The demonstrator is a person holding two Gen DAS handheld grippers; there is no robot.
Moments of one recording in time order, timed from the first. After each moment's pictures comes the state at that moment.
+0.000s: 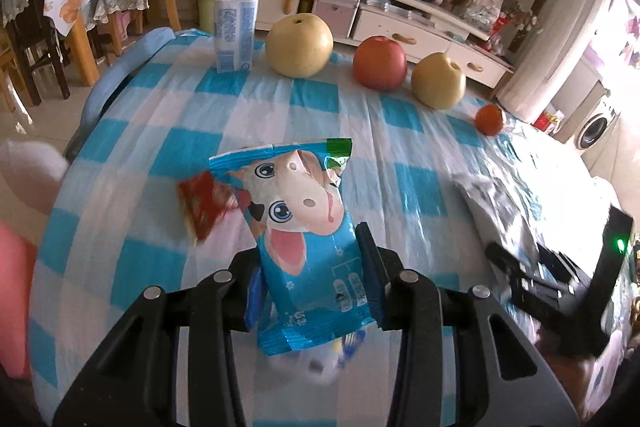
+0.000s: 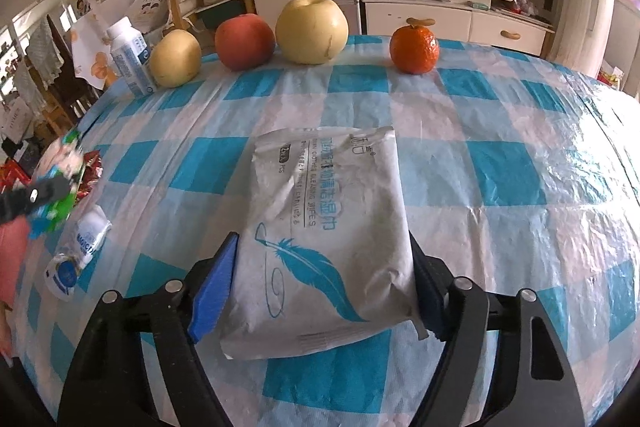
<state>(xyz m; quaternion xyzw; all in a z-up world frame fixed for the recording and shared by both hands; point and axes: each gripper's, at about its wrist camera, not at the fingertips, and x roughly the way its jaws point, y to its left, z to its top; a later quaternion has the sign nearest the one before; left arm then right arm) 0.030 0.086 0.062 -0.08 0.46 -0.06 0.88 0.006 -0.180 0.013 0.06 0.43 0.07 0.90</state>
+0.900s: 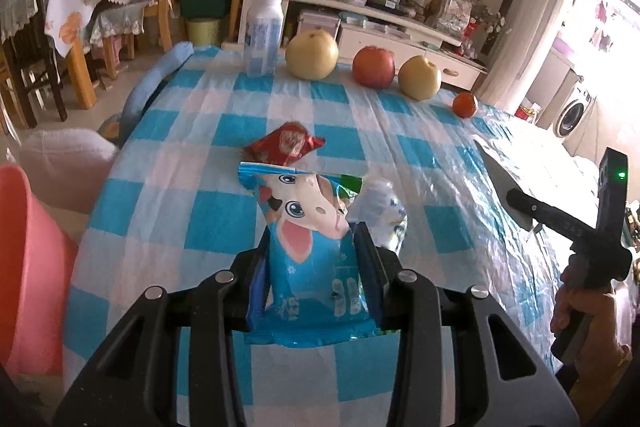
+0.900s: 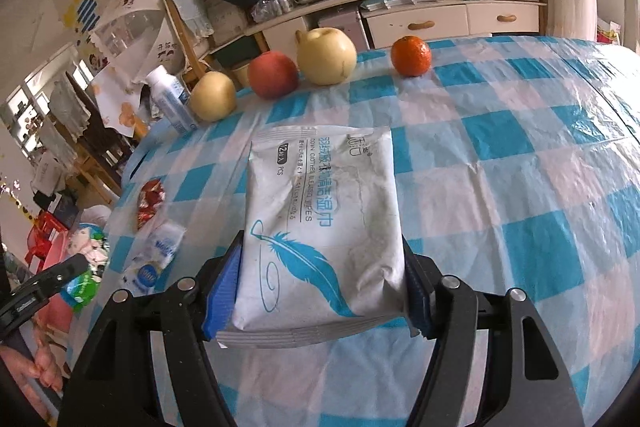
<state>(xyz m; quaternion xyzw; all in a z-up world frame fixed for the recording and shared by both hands) -0.043 0.146 0.067 -0.06 0.42 -0.10 0.90 -0.052 -0.172 0.041 0.14 0.39 0.09 0.90</state>
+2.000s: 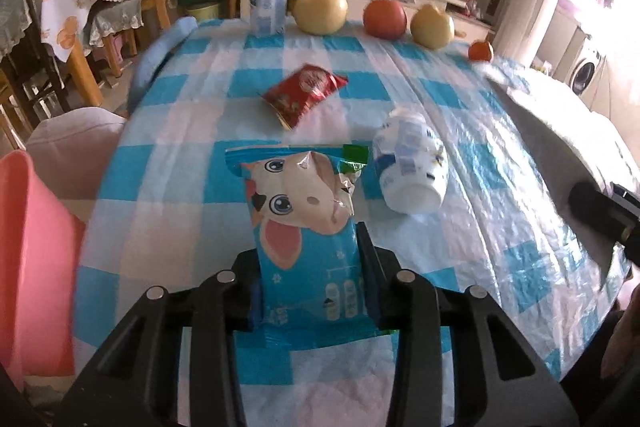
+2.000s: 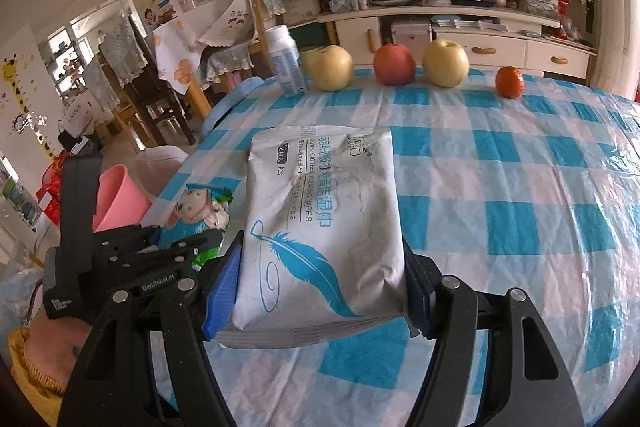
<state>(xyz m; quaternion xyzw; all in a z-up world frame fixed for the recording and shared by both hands) -0.058 0.153 0.039 0.00 0.45 -0.09 0.89 -0.115 -0.055 0.078 0.07 0.38 0.17 0.91</state>
